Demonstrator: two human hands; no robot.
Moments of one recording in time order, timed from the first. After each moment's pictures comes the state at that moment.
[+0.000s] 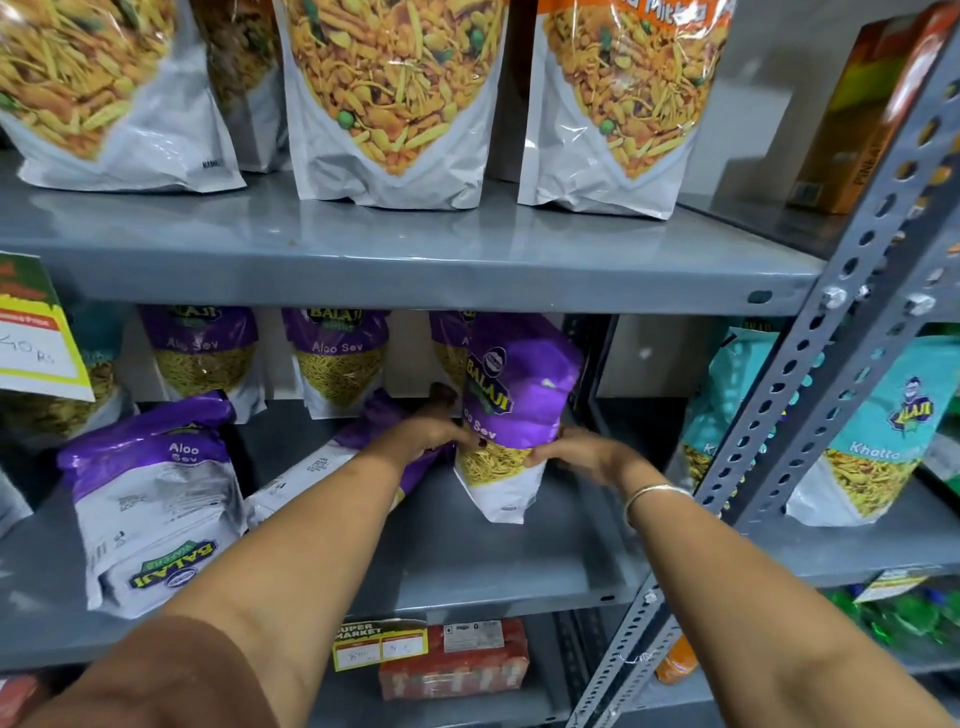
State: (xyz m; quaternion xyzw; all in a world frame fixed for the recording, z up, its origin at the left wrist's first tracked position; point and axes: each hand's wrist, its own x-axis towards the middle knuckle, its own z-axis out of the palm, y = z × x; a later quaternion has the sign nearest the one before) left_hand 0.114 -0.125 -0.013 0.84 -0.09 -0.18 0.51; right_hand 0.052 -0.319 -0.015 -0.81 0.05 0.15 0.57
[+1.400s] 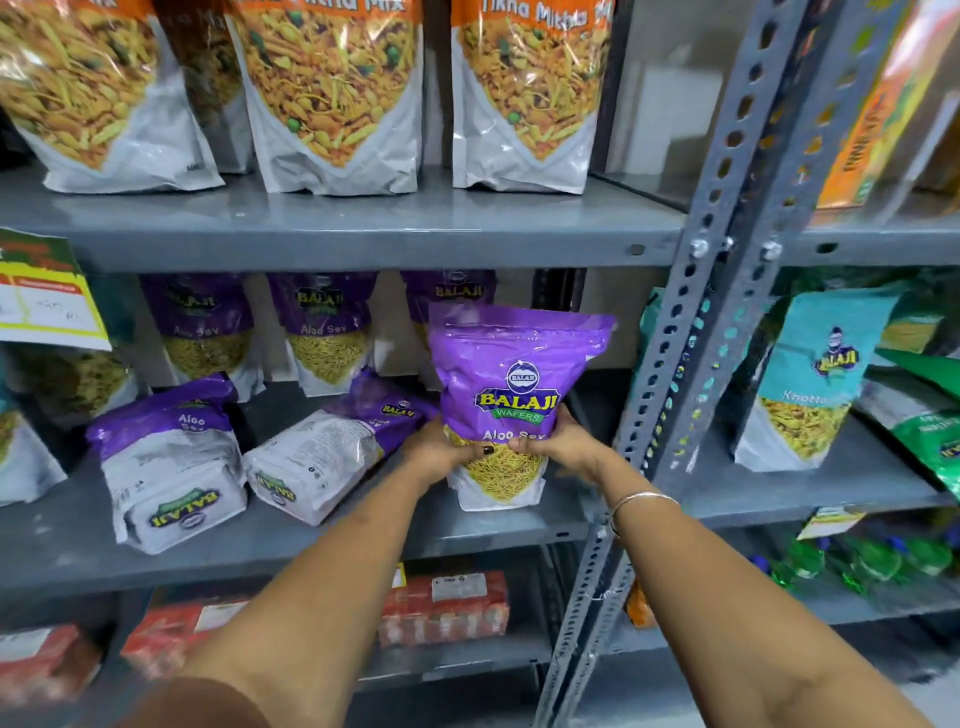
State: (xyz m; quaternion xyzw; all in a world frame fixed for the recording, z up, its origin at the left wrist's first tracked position) left_hand -0.007 -0.152 -0.026 0.83 -0.08 -0.10 0.54; right_hand -0.040 -0.330 -0.015 -0.78 0.09 0.04 0.62
